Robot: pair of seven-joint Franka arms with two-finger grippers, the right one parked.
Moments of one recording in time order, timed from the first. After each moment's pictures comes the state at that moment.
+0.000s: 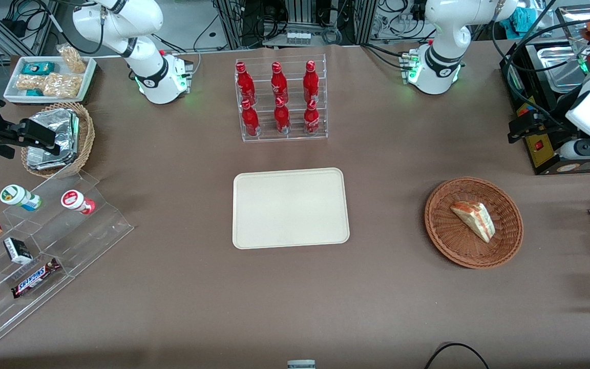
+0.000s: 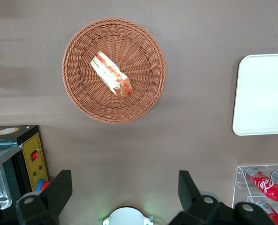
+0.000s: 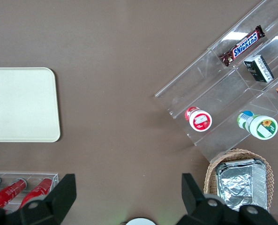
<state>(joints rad) 0.04 0.01 -0.10 -1.55 -0.02 1.43 -0.07</state>
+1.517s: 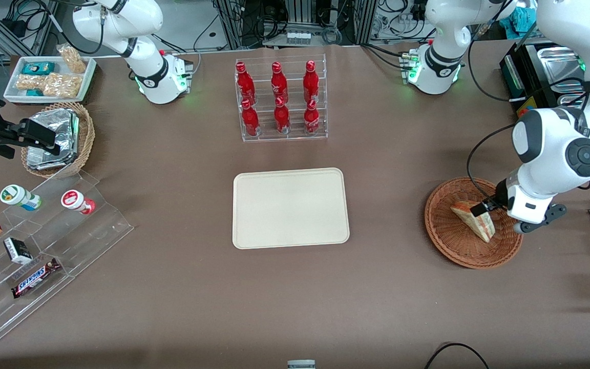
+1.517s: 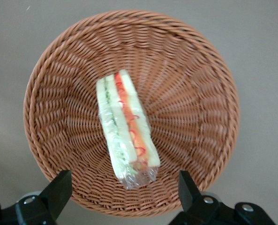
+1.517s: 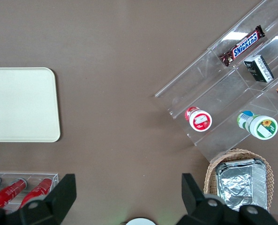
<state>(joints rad) 0.10 0.23 -0.09 -2.06 0.03 2.23 -0.52</state>
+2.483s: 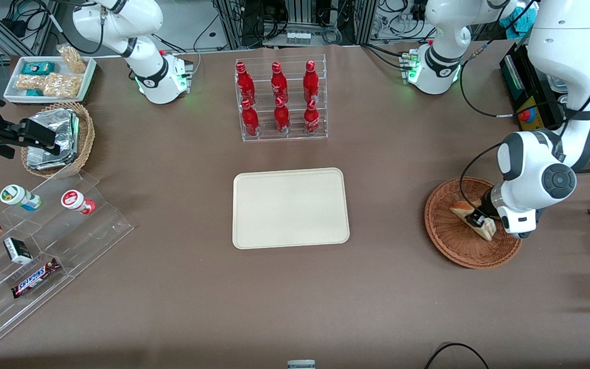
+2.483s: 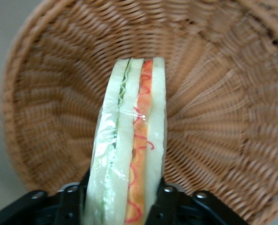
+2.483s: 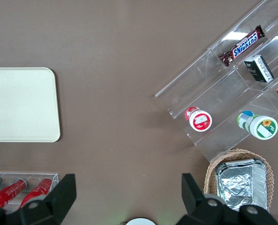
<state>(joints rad) 0.10 0.35 -0.09 -2.05 0.06 2.22 -0.89</state>
